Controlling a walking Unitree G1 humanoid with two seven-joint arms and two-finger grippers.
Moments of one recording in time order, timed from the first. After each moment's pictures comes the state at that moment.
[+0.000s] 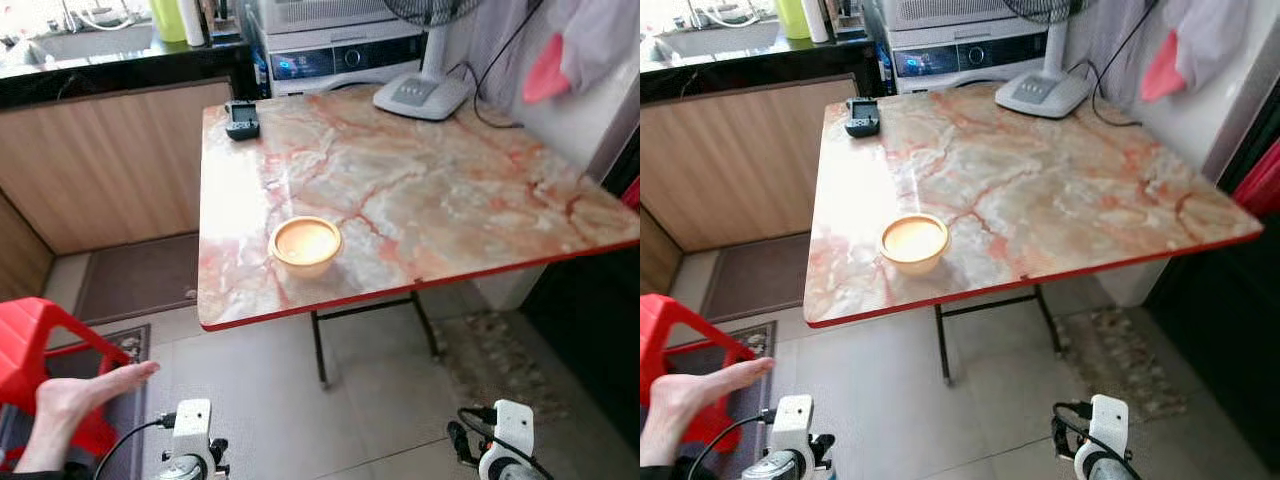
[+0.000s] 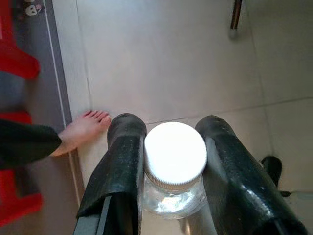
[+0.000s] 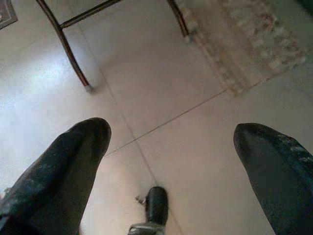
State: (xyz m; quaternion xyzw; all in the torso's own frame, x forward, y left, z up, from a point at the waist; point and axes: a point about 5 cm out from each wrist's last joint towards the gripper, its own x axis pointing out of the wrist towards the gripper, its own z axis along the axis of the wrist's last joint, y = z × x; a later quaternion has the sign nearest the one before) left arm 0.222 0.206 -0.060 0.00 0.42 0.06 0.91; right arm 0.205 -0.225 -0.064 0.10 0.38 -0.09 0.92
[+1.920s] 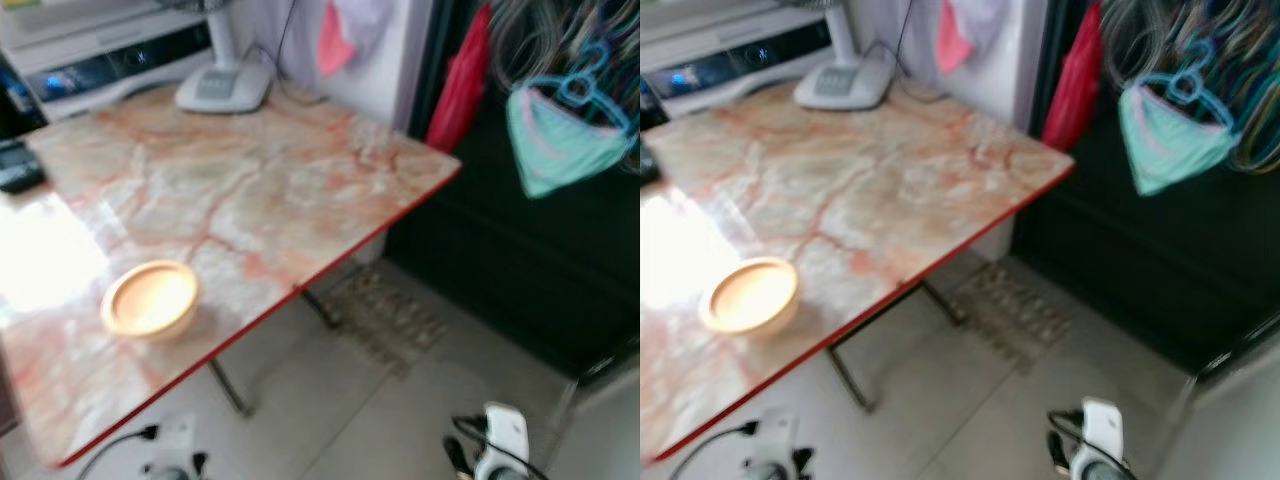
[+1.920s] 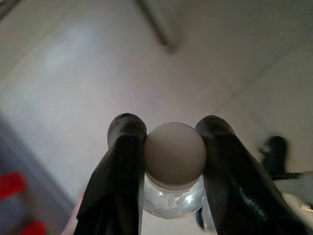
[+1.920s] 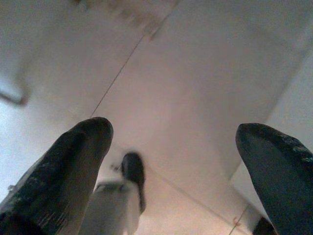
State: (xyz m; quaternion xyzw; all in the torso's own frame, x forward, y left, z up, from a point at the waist) left arm 0.206 0.221 -0.067 0.03 0.43 0.08 0.90; right arm 0.198 -0.223 -0.071 0.09 0.43 -0.08 0.89
